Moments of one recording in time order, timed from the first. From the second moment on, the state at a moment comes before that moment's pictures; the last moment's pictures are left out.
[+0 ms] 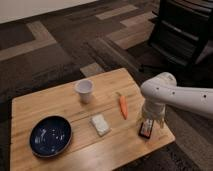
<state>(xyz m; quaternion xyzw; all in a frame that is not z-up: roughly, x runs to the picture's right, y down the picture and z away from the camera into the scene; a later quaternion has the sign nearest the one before) 0.221 0.187 0.729 -0.21 0.30 0.71 0.60</state>
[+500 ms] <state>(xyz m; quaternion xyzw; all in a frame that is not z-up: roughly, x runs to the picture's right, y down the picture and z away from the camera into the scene) 0.222 0.193 0.775 -0.23 0.28 0.71 0.60</state>
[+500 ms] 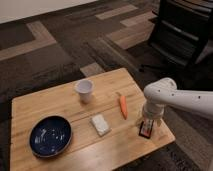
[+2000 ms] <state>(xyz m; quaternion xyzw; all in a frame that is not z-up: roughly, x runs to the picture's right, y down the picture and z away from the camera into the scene) 0.010 0.137 0.707 -0.23 0.26 0.52 0.78</state>
